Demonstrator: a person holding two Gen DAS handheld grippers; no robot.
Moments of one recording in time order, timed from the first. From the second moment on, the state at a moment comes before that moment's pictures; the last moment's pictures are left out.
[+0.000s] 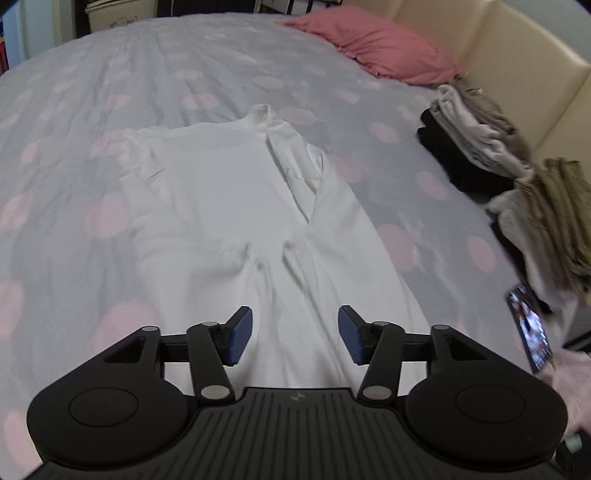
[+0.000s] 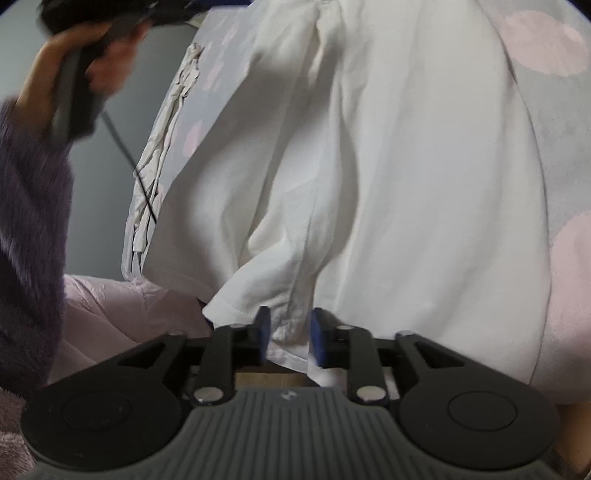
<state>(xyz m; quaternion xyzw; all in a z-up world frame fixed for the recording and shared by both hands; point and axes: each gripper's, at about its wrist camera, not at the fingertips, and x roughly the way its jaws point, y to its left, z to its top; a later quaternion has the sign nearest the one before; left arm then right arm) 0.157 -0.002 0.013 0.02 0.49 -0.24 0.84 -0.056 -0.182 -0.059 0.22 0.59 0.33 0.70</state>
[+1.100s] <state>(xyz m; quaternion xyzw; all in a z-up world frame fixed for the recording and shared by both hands) -0.087 0.051 0.028 -0.03 0.42 -0.29 0.86 -0.067 -0.256 -0.017 0.22 0.56 0.28 0.75</state>
